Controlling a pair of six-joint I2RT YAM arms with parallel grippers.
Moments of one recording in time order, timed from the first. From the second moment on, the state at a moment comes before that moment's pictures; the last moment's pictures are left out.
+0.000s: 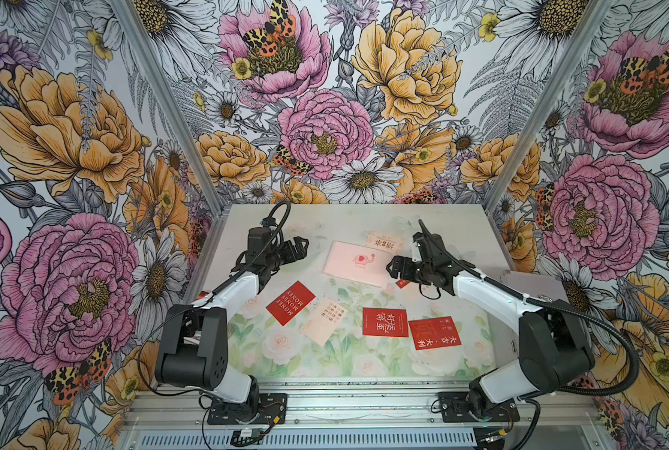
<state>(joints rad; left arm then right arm) -0.12 1.52 0.89 0.03 0.30 -0.45 0.39 1.54 0.99 -0.33 -0.17 0.52</state>
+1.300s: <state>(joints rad) -0.35 1.95 1.11 -0.07 0.55 -0.53 0.41 1.93 1.25 -0.34 -0.19 0.57</state>
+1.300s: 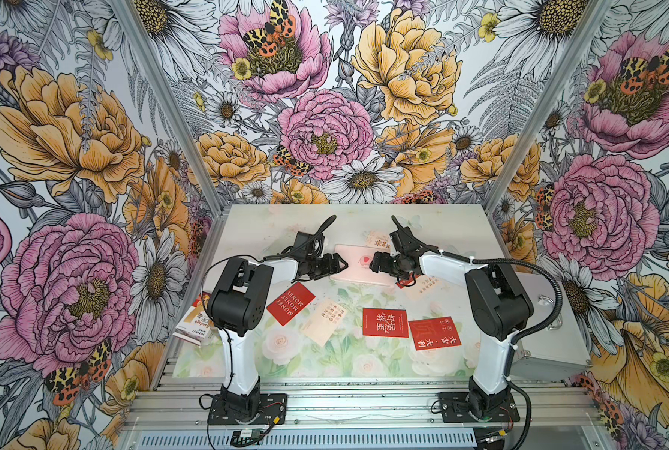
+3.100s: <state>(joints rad) -0.33 1.91 1.06 -0.09 0.59 -0.53 0.31 1.86 1.15 -0.25 -0.27 0.62</state>
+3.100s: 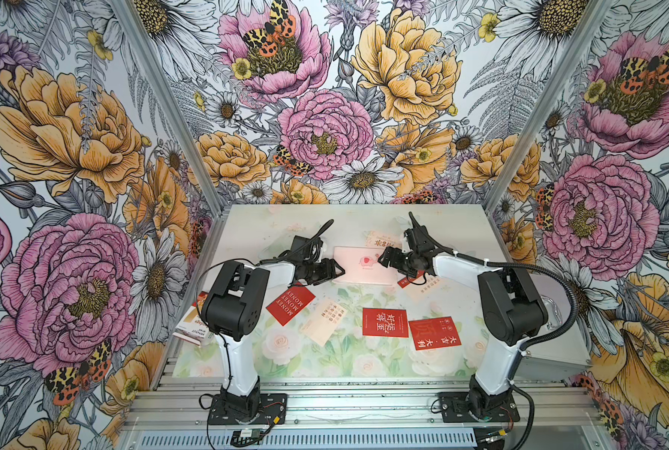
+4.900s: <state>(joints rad) -0.06 1.62 1.10 -0.25 0.59 -0.66 0.54 1.87 1.59 -0.25 -0.49 0.83</state>
